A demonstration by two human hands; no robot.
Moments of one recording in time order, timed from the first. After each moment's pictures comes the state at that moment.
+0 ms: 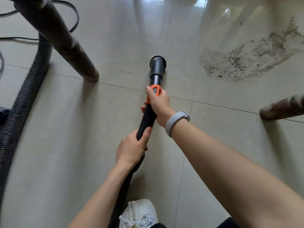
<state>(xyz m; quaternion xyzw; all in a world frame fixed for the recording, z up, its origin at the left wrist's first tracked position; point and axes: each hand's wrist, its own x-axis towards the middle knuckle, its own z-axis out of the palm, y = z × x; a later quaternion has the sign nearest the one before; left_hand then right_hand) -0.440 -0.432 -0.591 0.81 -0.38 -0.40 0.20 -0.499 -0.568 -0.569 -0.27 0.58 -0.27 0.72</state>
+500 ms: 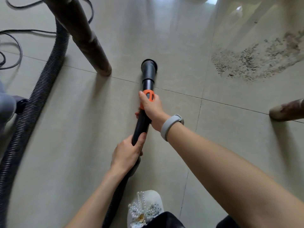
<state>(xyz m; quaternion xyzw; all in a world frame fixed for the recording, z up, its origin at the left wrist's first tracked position) -0.410 -0.387 -0.586 0.81 -0.34 -0.42 0.21 -0.461 -0.530 -0.572 -0.30 0.56 -0.22 0.74</state>
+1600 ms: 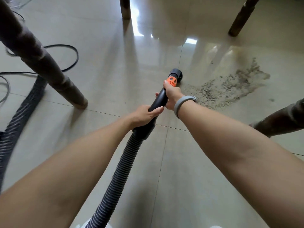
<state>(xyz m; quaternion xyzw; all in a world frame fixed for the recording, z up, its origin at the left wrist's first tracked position) -0.484 -0.602 -0.519 0.68 -0.48 -0.53 0.19 -0.574 -0.702 -0.518 -0.22 0.63 -0.29 0.69</state>
